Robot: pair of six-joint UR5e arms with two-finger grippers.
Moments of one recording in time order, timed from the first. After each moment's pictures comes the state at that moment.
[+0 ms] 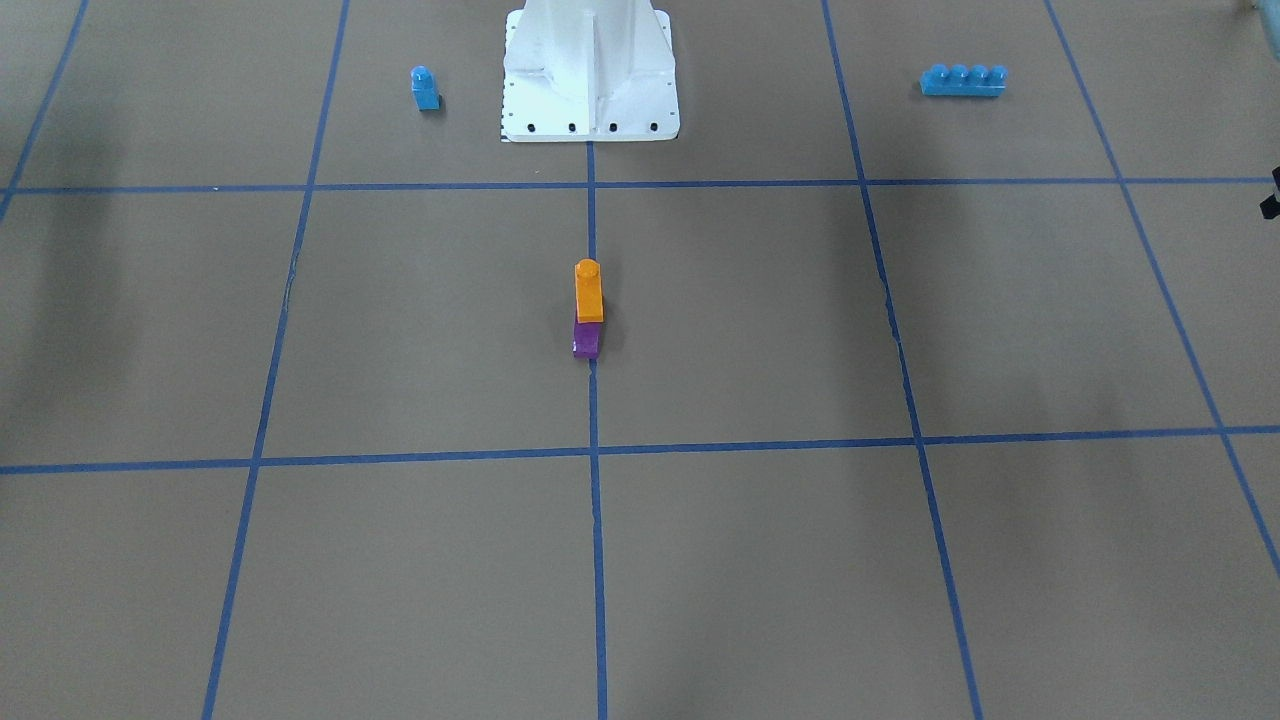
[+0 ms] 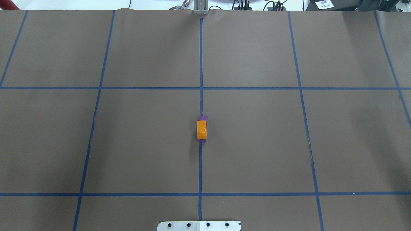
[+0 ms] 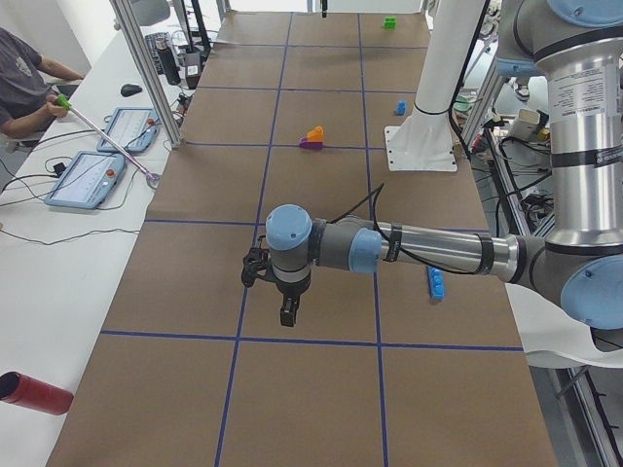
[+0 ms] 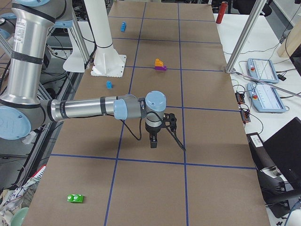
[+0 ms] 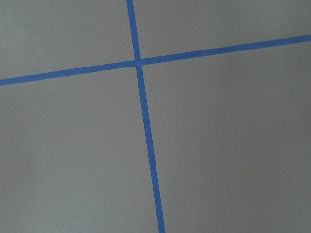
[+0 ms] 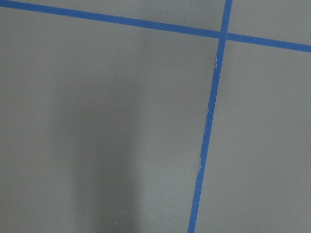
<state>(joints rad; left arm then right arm) -1.49 -1.41 -1.83 -1.59 -2.35 0.00 1.42 -1.80 1.92 -1.59 2.32 0.06</state>
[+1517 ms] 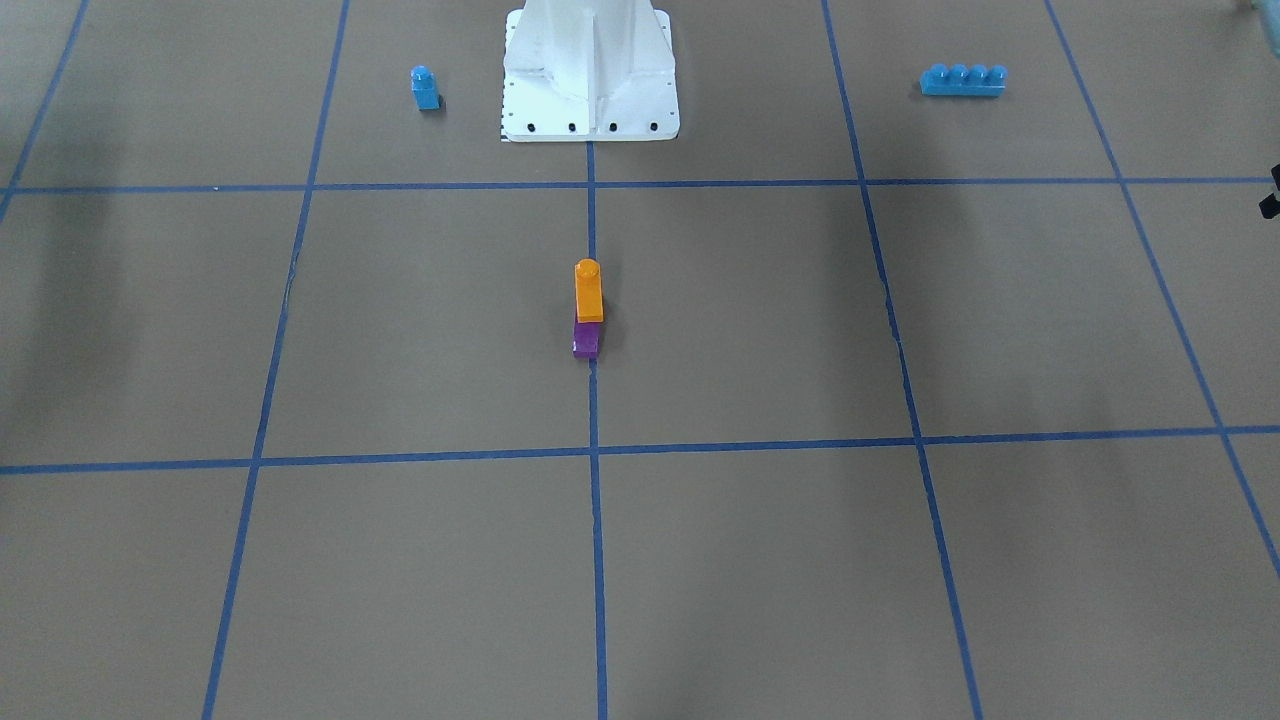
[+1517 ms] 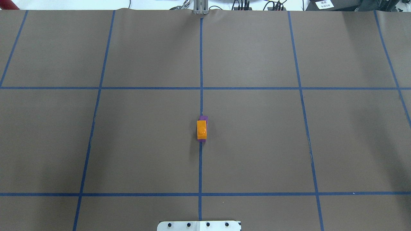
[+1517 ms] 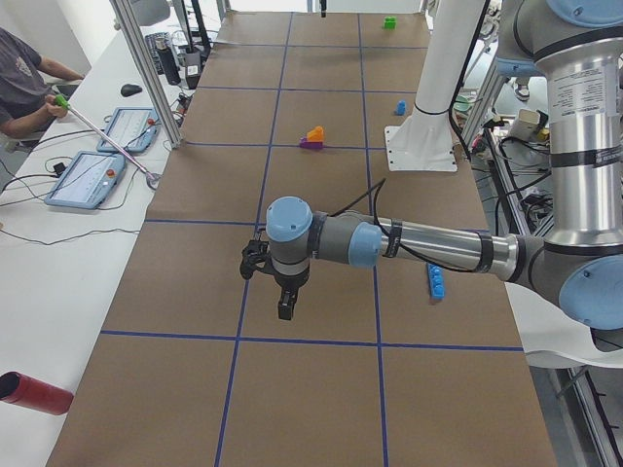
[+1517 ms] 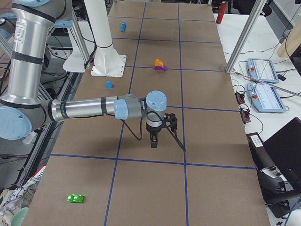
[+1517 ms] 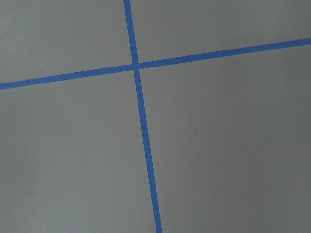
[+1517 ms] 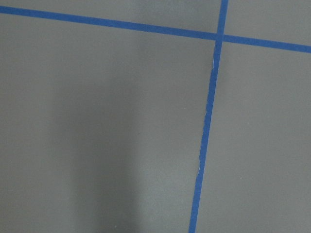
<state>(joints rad) -1.48 -1.41 -1.87 -1.59 -2.35 -0.01 1.42 -1.79 1.91 -1.59 2.32 0.07</state>
